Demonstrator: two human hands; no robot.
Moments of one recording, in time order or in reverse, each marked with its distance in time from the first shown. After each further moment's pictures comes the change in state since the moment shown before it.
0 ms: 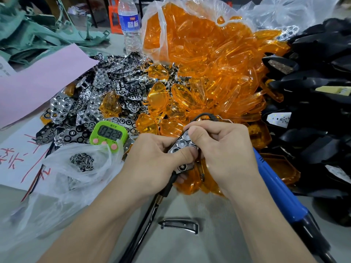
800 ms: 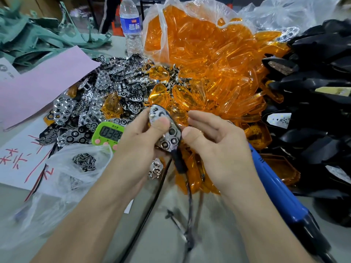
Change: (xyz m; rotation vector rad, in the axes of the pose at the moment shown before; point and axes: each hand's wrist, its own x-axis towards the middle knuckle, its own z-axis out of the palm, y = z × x) left_hand 0.009 0.007 -0.010 -0.315 0.109 0.045; right_hand -0.007 -0.011 0.002 0.020 -0.047 0.034
